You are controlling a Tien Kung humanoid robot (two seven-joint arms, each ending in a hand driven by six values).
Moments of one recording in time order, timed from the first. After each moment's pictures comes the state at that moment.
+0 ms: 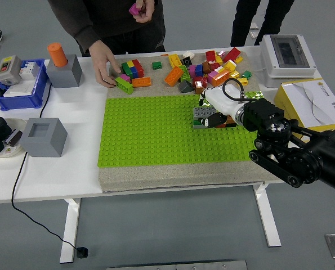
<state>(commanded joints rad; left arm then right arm) -0.04 0.09 -1.72 -0.18 1.69 0.00 0.25 0.85 -0.18 0.50 0.93 -2.01 -0.01 -0.18</state>
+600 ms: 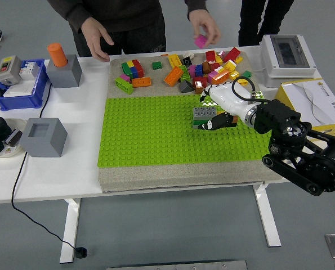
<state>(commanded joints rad) -0.03 0.09 -1.72 -0.18 1.68 0.00 0.25 0.77 -0.30 0.54 1.13 -2.01 -0.02 -0.19</state>
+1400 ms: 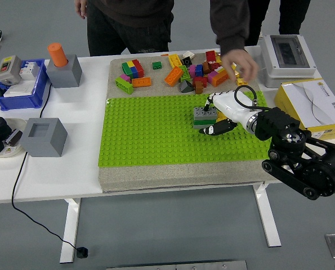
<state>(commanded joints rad) -0.03 0.09 -1.72 -0.18 1.69 0.00 0.25 0.76 -0.27 0.54 1.06 -2.01 -0.04 -0.18</state>
